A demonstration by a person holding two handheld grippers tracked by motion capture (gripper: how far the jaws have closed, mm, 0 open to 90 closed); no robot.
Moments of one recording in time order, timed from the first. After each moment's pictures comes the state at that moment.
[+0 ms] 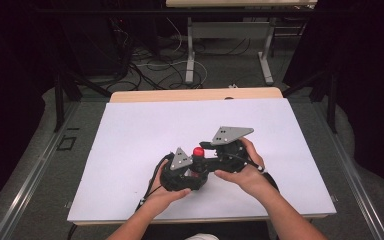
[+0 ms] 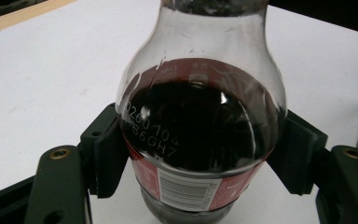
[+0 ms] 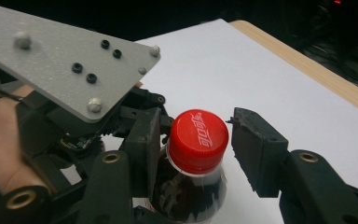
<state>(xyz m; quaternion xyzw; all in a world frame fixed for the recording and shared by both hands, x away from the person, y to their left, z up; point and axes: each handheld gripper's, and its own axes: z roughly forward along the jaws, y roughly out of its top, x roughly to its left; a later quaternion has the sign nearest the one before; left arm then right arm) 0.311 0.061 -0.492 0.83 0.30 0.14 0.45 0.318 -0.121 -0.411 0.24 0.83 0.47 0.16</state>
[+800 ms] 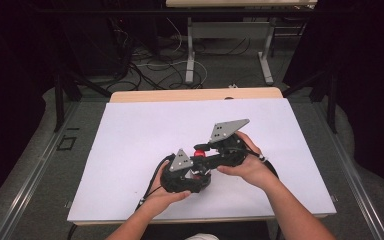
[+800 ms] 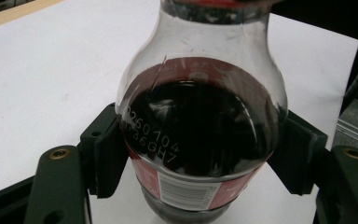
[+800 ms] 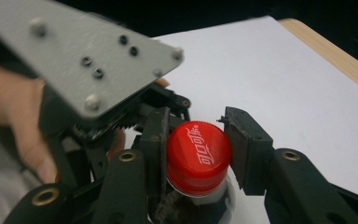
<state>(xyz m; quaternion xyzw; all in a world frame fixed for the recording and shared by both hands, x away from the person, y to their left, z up) 0.308 0.060 -0.492 0.84 0.27 0.12 0.46 0.342 -0.124 -0.410 0.13 0.86 0.48 0.08</state>
